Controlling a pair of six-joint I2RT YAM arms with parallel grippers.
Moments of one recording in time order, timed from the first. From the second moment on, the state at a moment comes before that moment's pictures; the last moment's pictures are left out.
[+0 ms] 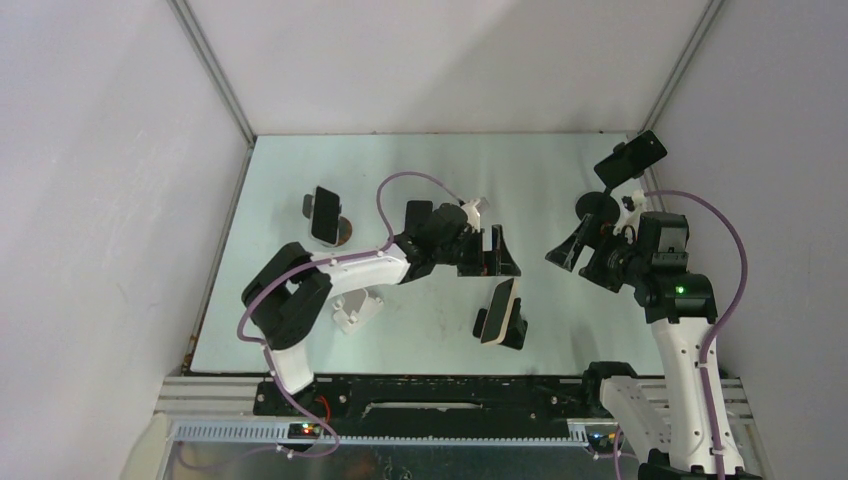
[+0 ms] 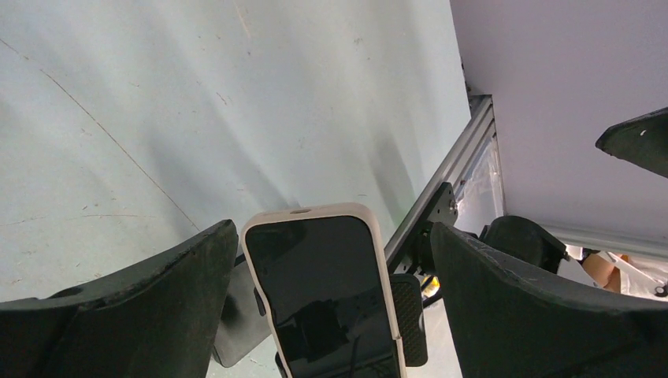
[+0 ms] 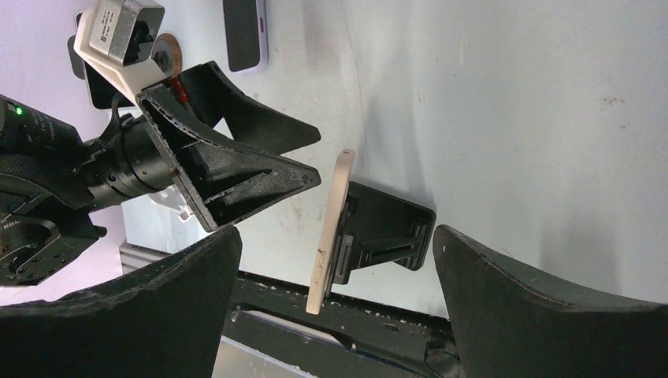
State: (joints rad) left arm -0.87 1.78 1.12 0.11 0.37 -0.82; right arm -0.03 0.79 0.98 -0.92 -0.42 0.49
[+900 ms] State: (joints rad) left arm -0.90 1.87 1.09 0.19 0.38 -0.82; right arm -0.03 0.79 0.95 -0.92 -0.42 0.49
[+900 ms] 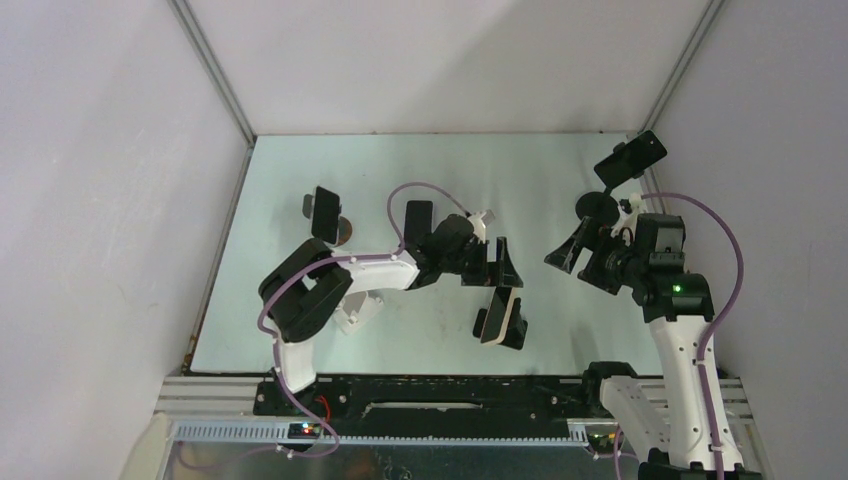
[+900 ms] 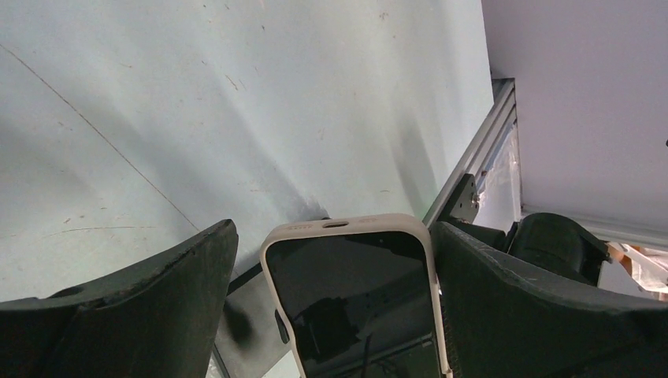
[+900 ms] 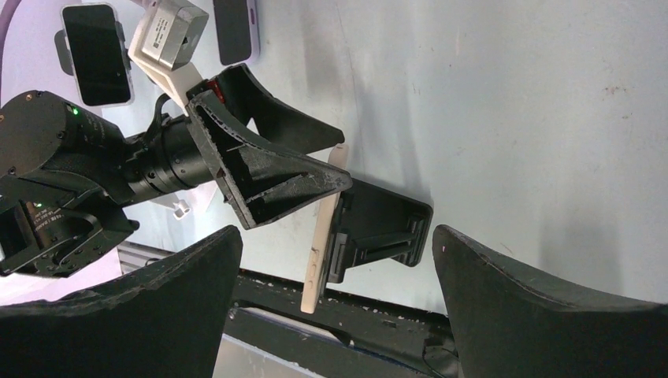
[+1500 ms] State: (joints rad) left arm -0.91 1.88 1.04 0.28 0.45 -0.90; right arm -0.03 0.80 0.95 -0.91 -0.42 0.50
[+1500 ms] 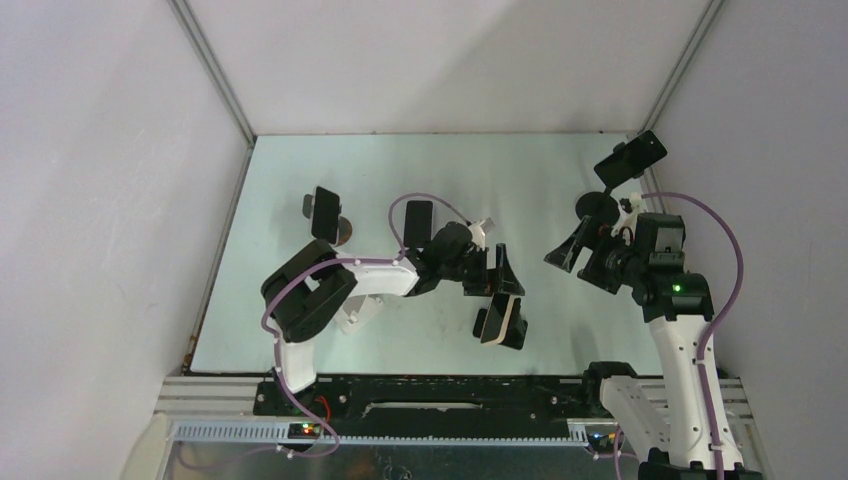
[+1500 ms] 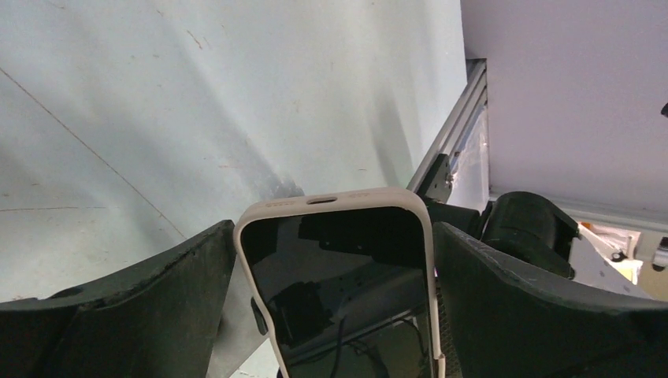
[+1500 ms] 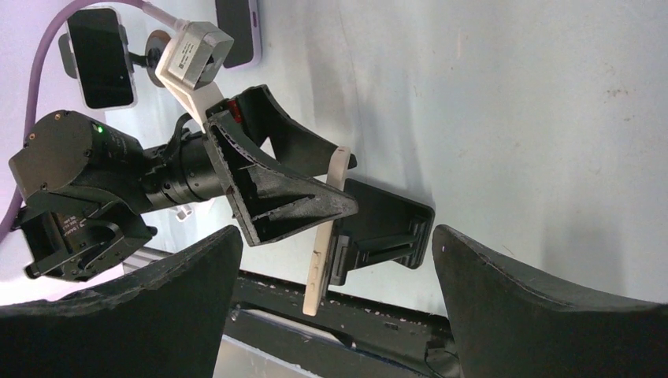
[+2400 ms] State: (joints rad) left arm -0.91 1.89 1.04 0.32 0.48 -0.93; right arm -0.03 0.80 0.95 -0.90 -0.42 0.51
